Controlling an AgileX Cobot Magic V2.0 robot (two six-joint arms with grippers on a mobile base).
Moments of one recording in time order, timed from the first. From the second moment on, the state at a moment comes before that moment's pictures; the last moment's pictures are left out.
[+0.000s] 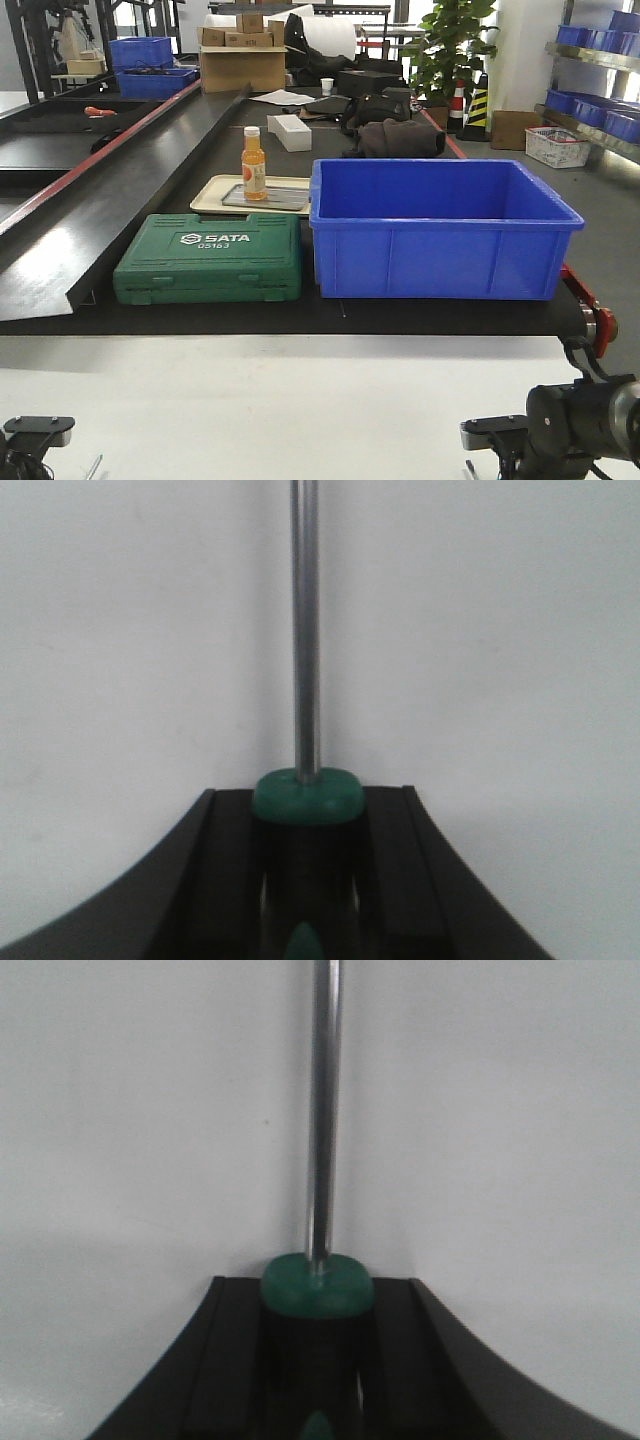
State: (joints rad) left arm 0.01 1.93 -1.02 -0.26 0.57 0.28; right arm 0.15 2.00 -1.13 0.05 0.70 0.00
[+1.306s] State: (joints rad) left arm 0.01 1.17 -1.22 -0.50 0.56 0.43; right arm 0.15 1.10 -1.11 0.09 0.50 -0.07
